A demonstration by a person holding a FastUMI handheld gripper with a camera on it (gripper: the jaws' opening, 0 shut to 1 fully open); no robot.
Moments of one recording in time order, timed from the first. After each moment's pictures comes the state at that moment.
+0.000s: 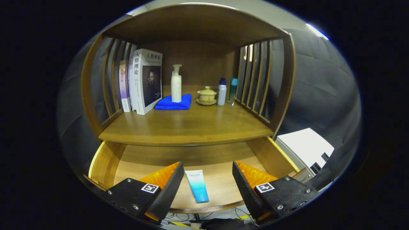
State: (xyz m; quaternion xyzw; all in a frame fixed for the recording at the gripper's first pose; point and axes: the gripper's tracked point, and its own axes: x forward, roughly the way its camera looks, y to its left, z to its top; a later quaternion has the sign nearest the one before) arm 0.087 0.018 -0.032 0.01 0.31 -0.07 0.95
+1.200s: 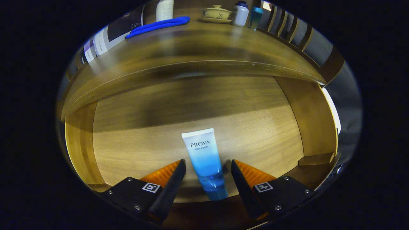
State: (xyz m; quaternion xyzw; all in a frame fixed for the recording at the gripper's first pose) arm 0.074 0.041 -0.171 0.04 0.61 -0.07 0.79
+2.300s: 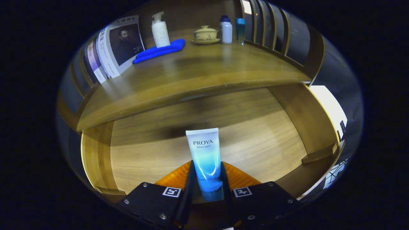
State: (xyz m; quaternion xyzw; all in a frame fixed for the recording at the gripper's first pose) arm 0.085 0.035 -0.132 0.09 0.49 -0.07 0.86
